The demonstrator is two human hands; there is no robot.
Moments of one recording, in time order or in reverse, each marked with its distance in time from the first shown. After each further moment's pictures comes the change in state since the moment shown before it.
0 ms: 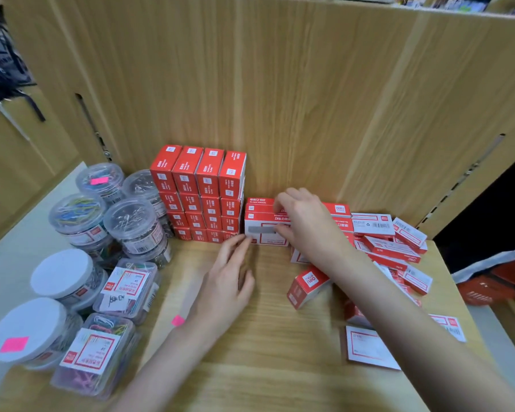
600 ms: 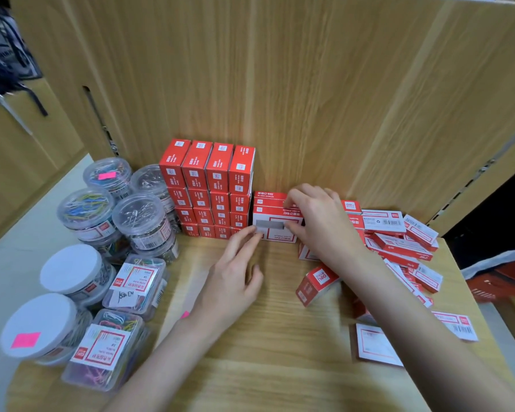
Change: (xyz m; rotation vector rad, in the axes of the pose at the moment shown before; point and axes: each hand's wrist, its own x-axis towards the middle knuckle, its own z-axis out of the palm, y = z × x) left_hand 0.005 0.008 -0.012 0.054 -0.056 0.027; right_hand -0.006 0.003 0.004 -0.035 0.085 0.039
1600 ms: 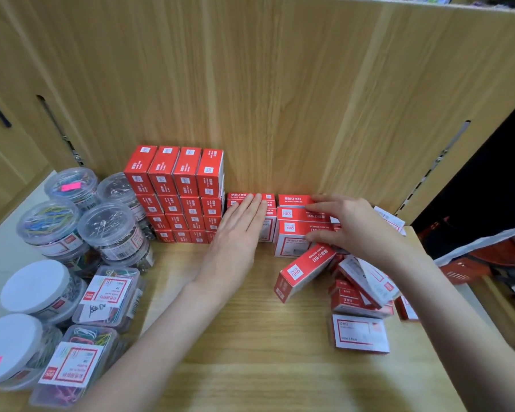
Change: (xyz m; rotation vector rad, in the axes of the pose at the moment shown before) left_hand 0.054 0.016 0.017 0.522 0.013 0.283; right_hand -0.034 0.049 -0.051 0.081 -0.254 0.119
